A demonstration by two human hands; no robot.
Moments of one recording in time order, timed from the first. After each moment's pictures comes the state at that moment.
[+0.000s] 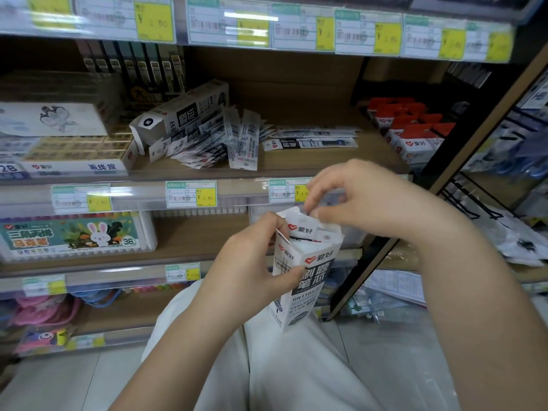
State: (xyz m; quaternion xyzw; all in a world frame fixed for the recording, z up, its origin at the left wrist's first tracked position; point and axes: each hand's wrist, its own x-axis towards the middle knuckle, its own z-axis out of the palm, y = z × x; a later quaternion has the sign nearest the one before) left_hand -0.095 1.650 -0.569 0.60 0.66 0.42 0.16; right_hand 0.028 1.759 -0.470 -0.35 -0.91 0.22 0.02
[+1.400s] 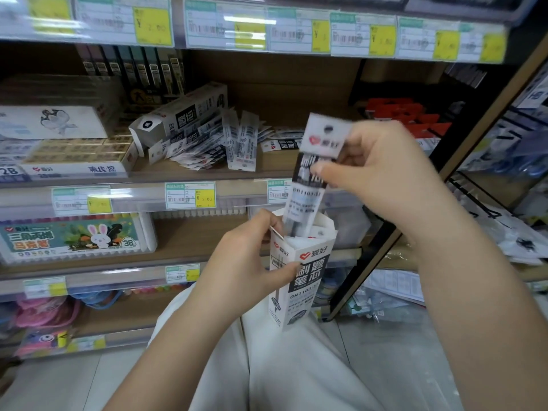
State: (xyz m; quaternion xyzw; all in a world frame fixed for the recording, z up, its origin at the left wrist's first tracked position) left_hand -0.102 1.653 -0.572 0.60 0.66 0.43 0.16; right_hand 0.032 1.757 -0.464 -0.32 -0.83 0.32 0.31
